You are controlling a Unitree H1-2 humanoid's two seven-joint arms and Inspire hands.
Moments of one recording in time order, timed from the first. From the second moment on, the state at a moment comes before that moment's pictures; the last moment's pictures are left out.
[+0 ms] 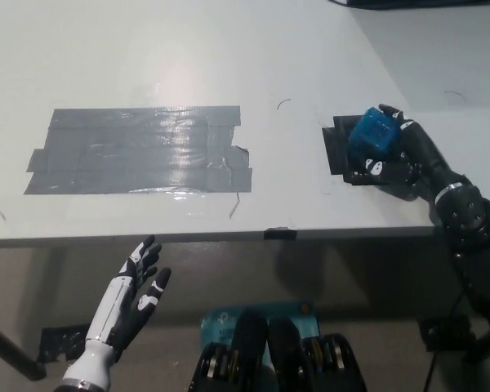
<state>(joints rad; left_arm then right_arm) -0.05 0.15 -0.05 0.03 0.10 -0.11 -0.09 -0.76 -0.26 0.15 0.77 -0.25 -0.01 0.06</state>
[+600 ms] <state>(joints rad) -0.05 0.15 -0.05 0.03 0.11 -0.10 -0.09 -0.70 -0.26 0.18 0.33 -0.34 -0.01 0.03</state>
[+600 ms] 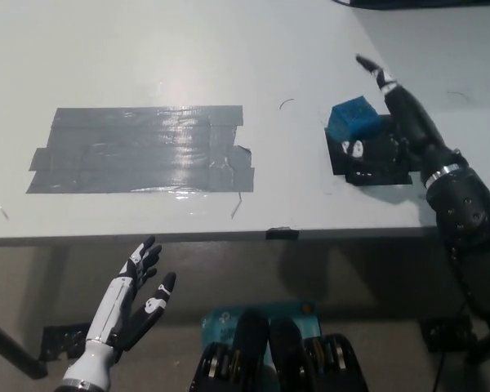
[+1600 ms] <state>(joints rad) -0.03 0.16 -0.05 0.03 0.10 -0.10 -0.09 -0.07 -0.11 0.18 -0.27 -0.40 -0.01 0.00</state>
